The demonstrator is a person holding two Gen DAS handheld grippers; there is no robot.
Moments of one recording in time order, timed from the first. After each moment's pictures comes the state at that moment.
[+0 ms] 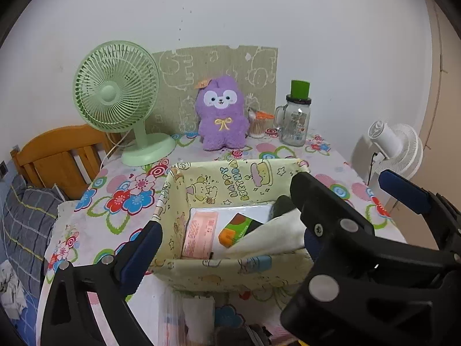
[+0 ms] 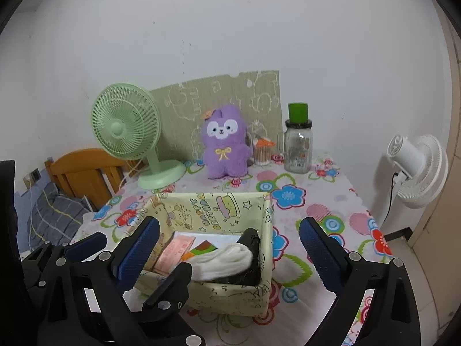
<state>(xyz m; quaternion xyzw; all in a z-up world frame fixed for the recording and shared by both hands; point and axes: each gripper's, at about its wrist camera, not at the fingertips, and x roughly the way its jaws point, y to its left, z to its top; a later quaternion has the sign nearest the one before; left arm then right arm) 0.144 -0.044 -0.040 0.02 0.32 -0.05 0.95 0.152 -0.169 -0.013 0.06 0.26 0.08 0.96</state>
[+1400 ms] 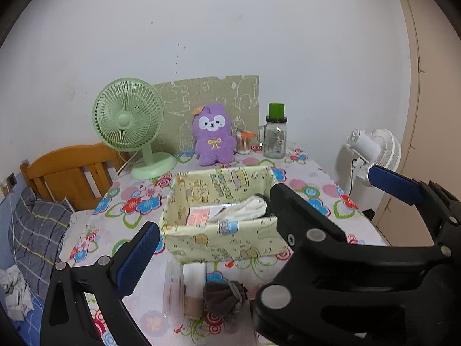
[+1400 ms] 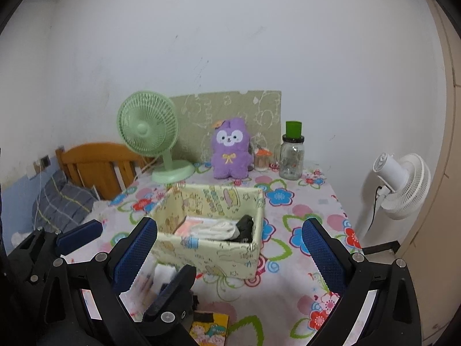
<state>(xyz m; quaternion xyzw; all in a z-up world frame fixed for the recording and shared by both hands) 0.044 -0.061 -0.003 0.04 0.27 -0.06 0.96 0.063 -0.173 0.019 0.01 0.24 0.09 0.97</state>
